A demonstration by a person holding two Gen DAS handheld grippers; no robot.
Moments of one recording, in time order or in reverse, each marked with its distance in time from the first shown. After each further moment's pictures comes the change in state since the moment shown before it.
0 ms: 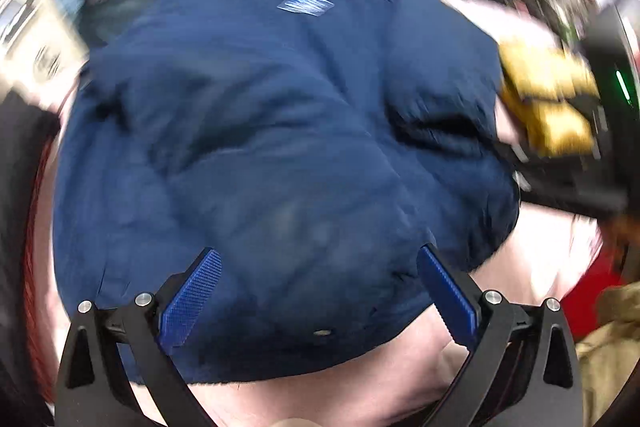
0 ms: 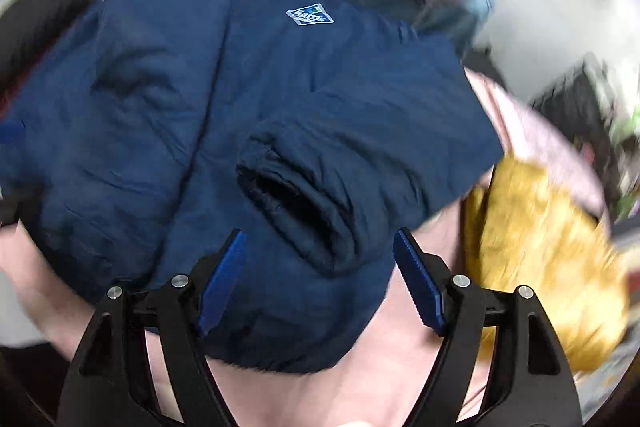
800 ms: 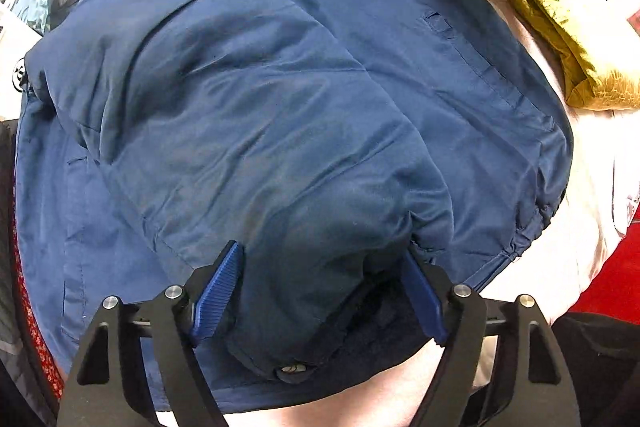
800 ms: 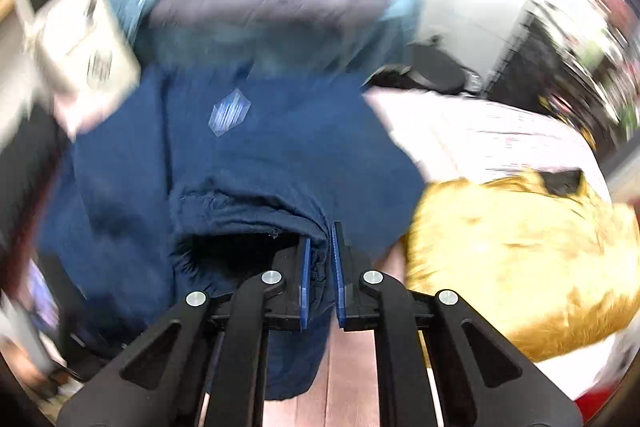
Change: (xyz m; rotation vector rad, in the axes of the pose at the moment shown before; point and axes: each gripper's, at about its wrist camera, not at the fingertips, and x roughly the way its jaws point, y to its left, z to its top) left arm 0.064 -0.018 0.018 0.032 0.169 0.037; right arm -0.083 -0.195 0.010 0.585 -0.189 0.126
